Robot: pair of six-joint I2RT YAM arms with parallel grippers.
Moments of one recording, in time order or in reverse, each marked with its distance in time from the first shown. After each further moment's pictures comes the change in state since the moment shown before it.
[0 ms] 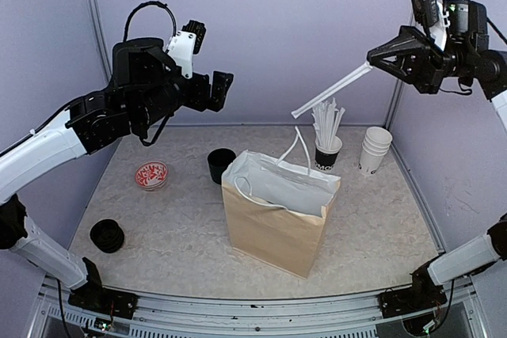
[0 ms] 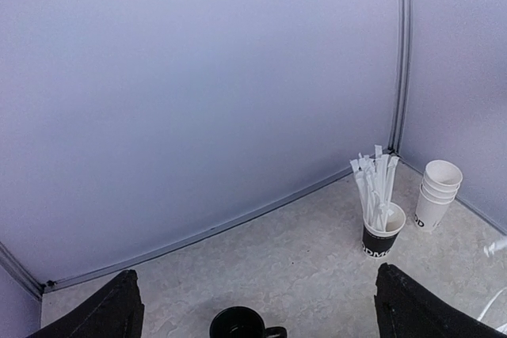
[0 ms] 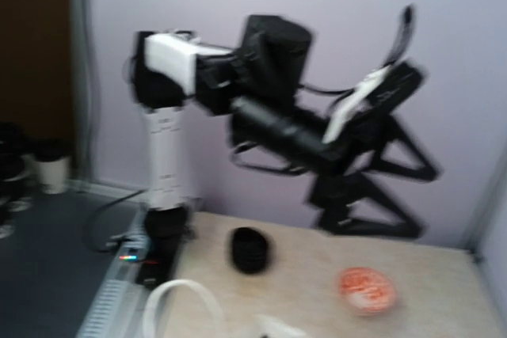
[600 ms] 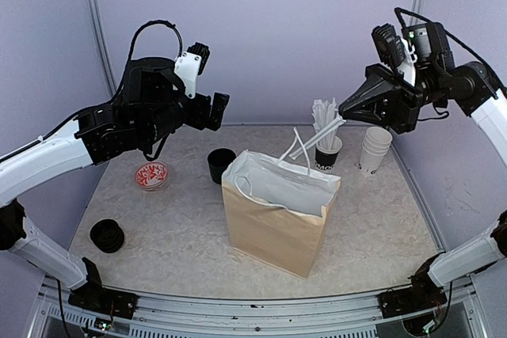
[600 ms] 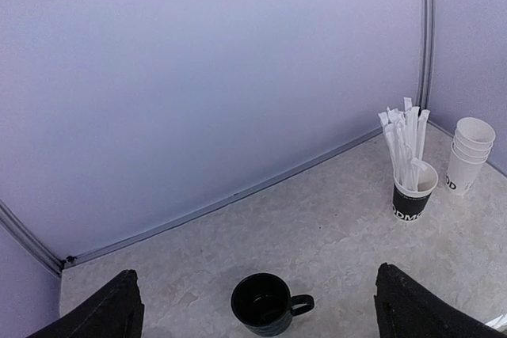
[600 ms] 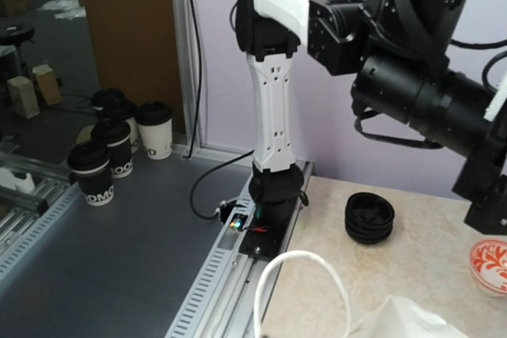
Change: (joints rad) left arm 0.000 -0.020 -0.114 -0.009 -0.078 0.016; right arm 0.237 -0.022 -0.212 -0.083 0.043 -0.117
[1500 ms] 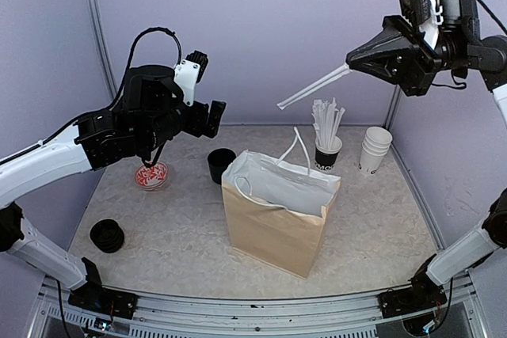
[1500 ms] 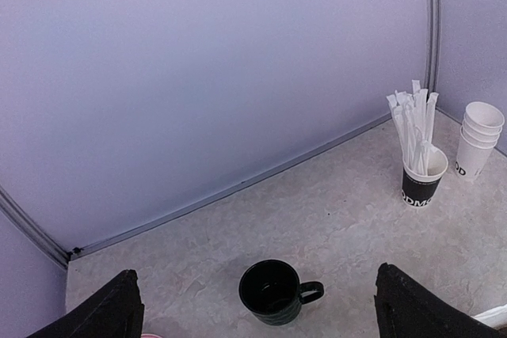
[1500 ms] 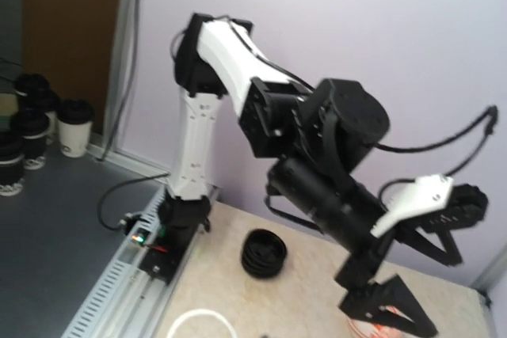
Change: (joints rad) left arm 0.000 -0.022 -0.056 0.002 -0.019 0.007; right arm 0.045 0.110 0.404 -0.090 0.164 -0.066
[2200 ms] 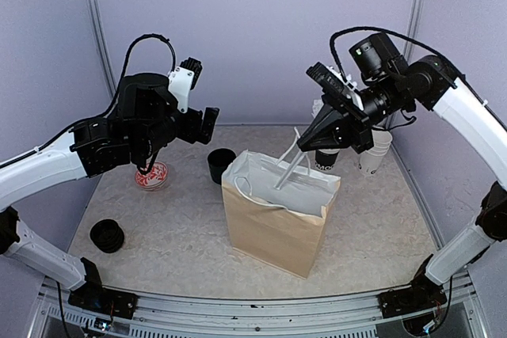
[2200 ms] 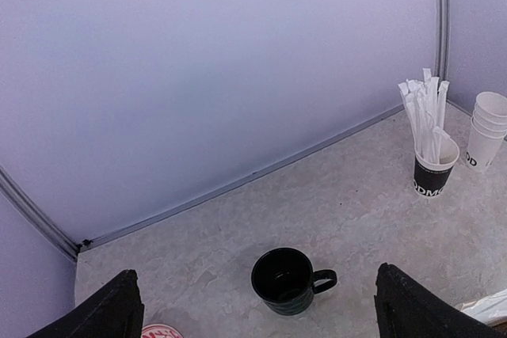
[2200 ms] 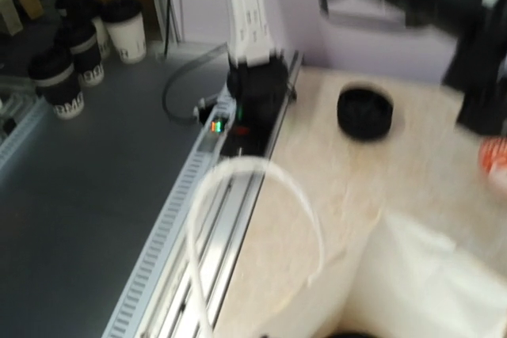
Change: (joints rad) left arm 0.000 -0.051 -0.072 0.014 -0.028 0.008; right arm 0.113 0.074 -0.293 -0.097 0.103 -0.089
